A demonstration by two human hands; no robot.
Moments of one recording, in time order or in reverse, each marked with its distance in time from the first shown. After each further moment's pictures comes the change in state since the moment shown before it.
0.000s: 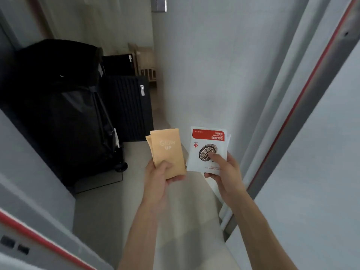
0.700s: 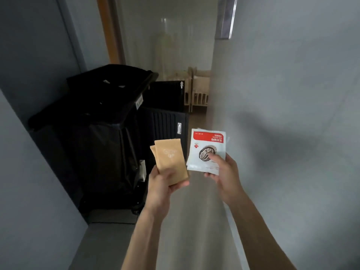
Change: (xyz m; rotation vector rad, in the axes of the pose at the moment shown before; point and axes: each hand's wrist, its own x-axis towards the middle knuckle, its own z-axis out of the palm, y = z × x) left_hand 0.433 0.049 0.075 -0.078 0.272 0.128; right_hand 0.499 -0.008 0.132 -0.010 -0.309 0.108
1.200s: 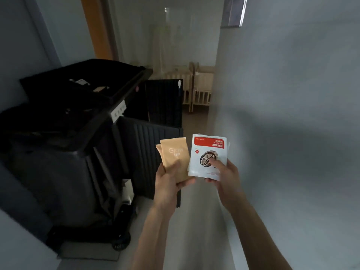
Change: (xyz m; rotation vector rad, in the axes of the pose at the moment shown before) left_hand 0.294 -0.038 0.107 0.002 0.006 -0.004; right_hand 0.303 0.025 -0.026 -0.068 0.044 0.063
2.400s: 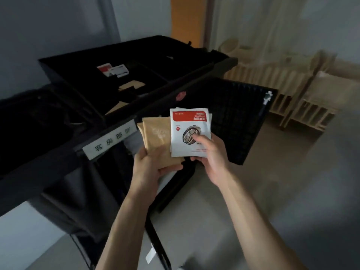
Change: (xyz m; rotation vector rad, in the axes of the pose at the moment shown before) left_hand 0.509 0.080 0.056 0.062 0.557 0.344; right_hand 0.598 -0.003 0.227 -0.044 -0.829 0.241
